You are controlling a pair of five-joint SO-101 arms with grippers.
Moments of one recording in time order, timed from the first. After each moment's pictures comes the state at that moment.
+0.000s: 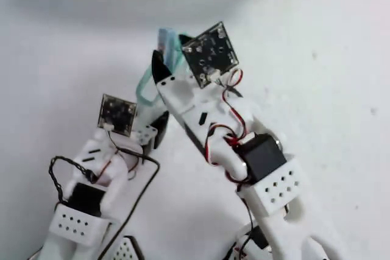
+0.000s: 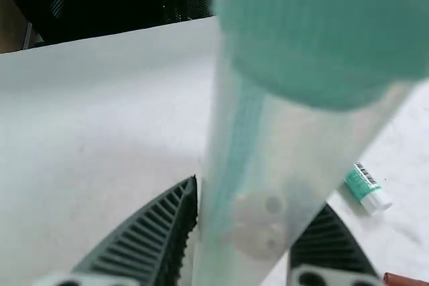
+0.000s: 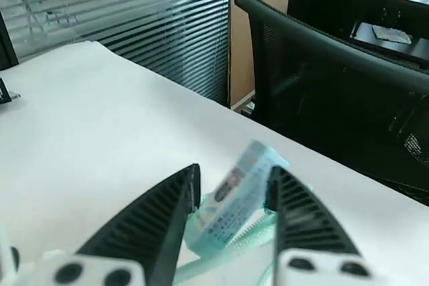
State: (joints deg) left arm 11.8 -77.5 79.9 34.4 0.0; right arm -37.8 -40.7 21.6 41.5 6.1
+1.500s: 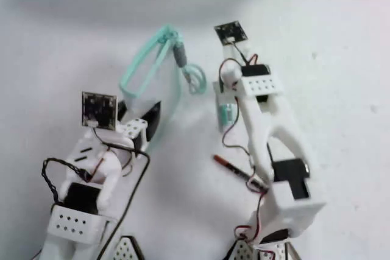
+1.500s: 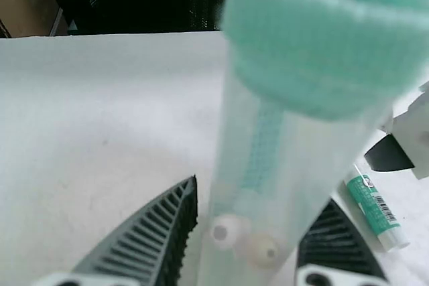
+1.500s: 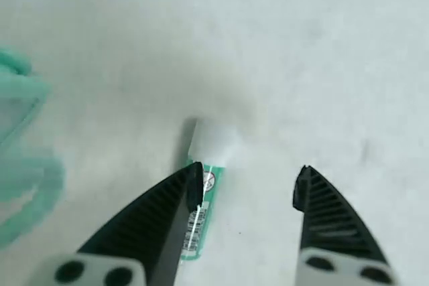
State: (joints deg) left arm 6.8 -77.5 79.9 32.5 5.4; right arm -12.8 13.0 9.0 55.1 11.9
